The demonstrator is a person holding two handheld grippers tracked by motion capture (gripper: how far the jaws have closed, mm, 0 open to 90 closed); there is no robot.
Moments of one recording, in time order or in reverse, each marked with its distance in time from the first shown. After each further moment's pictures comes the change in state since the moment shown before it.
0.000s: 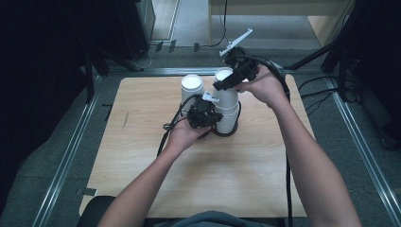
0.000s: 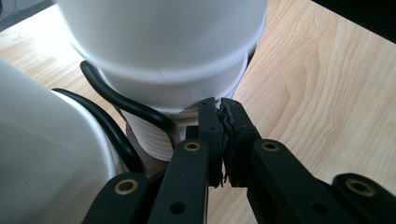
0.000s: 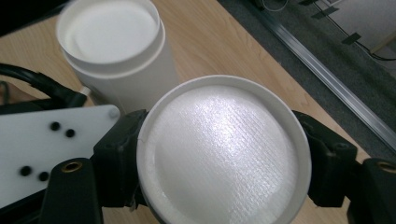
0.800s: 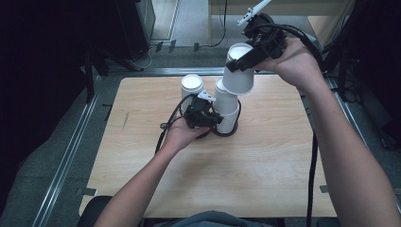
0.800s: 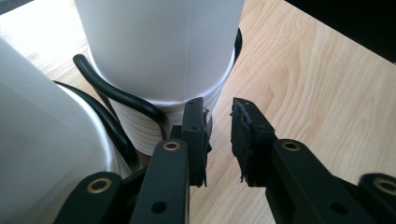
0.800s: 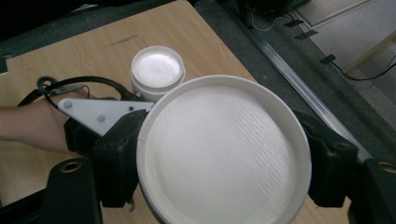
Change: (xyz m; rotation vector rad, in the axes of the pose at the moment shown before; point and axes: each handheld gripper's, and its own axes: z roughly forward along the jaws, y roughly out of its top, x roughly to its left) left arm 0.005 -0.002 -0.009 -0.003 -0.074 -0.019; right arm 0.014 0.027 -0.103 -0.029 -0.037 -0.059
